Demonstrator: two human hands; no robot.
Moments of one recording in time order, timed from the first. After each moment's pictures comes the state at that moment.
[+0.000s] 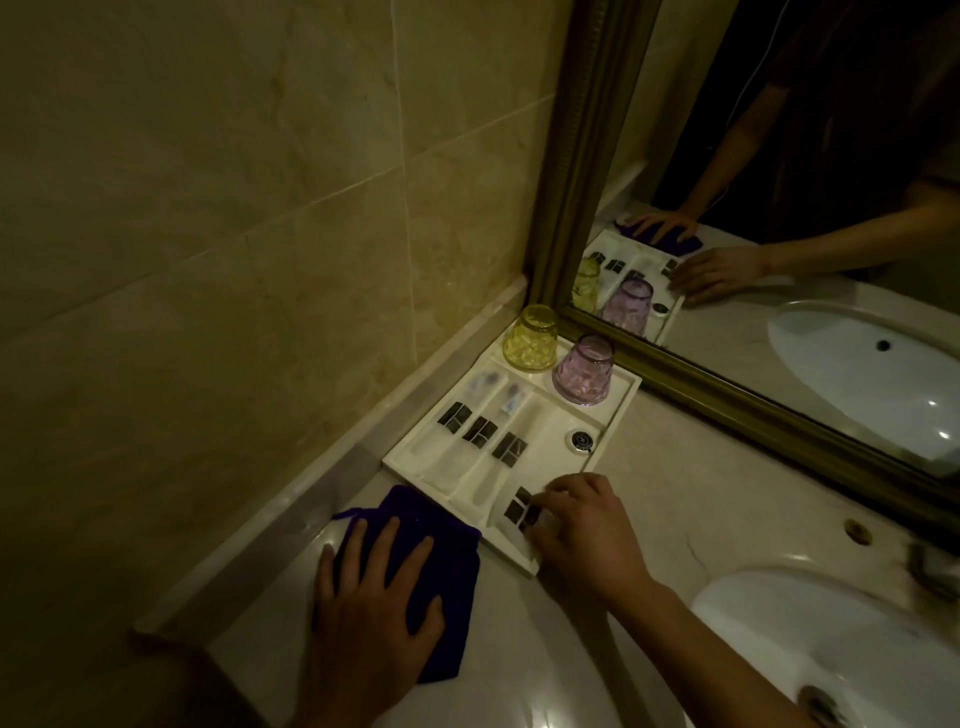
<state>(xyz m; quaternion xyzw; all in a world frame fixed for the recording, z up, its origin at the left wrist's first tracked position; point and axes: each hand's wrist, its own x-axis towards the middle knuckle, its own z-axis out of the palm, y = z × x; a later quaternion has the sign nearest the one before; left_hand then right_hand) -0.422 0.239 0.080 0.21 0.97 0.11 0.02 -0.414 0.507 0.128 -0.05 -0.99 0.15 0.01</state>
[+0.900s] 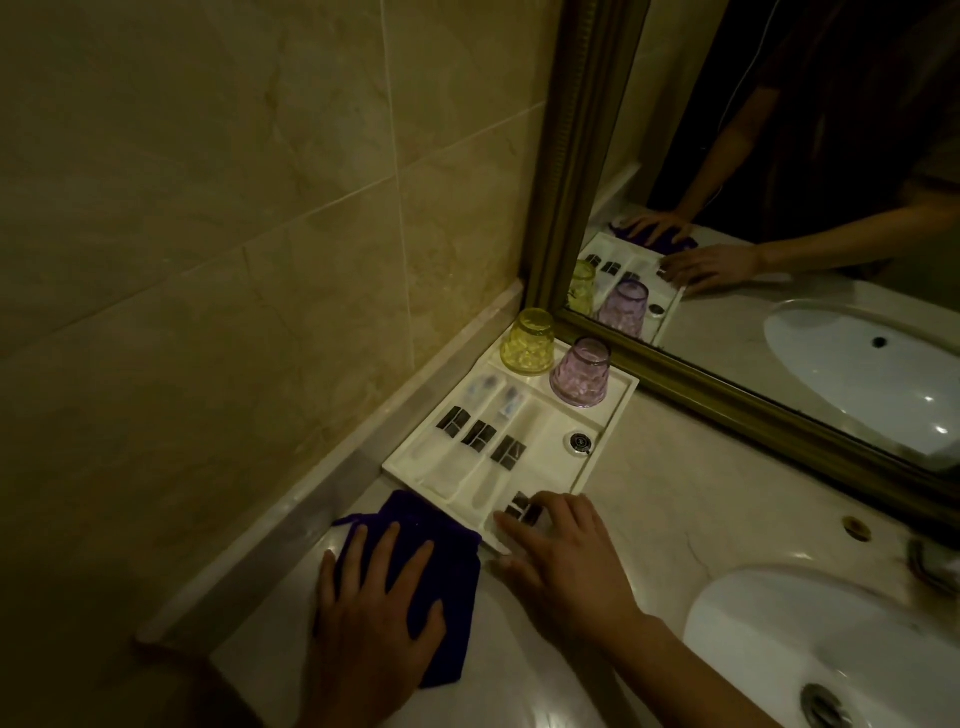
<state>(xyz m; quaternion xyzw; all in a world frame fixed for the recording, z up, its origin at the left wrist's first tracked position) -0.422 0.241 0.087 0.21 0.97 0.11 0.02 -0.392 0.480 0.122 -0.01 -0.99 0.11 -0.02</state>
